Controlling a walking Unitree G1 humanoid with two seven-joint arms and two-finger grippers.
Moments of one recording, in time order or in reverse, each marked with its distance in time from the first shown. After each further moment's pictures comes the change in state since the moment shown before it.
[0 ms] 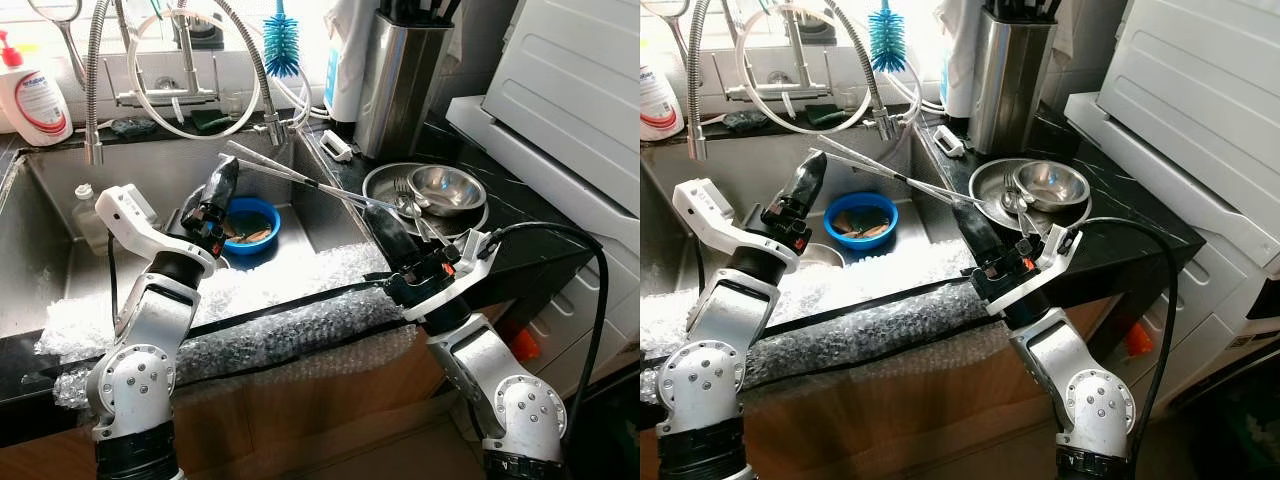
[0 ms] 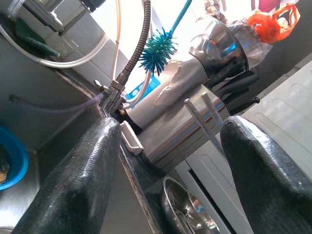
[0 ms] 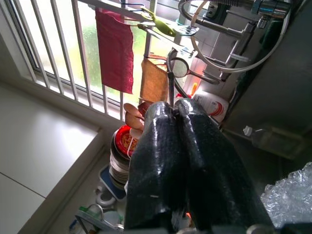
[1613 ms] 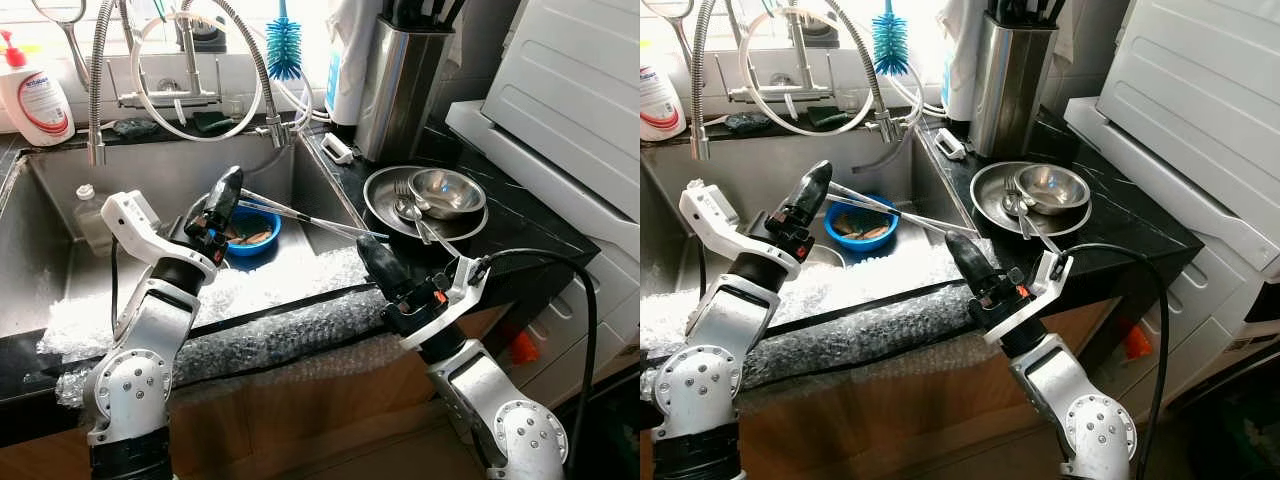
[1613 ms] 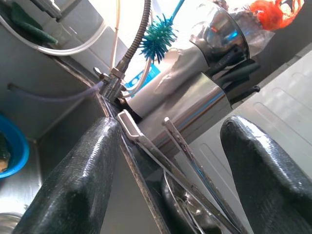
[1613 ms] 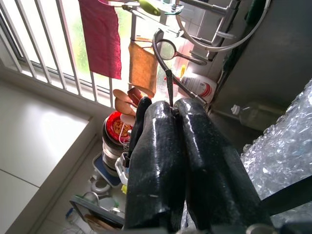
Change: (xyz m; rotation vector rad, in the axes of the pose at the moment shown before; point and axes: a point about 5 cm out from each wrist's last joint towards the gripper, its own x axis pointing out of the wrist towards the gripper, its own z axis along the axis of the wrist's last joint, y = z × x) left arm -0.004 0.002 -0.006 -0.001 0.062 -0.008; right arm -0.017 -0.009 -0.016 0.034 0.045 -0.029
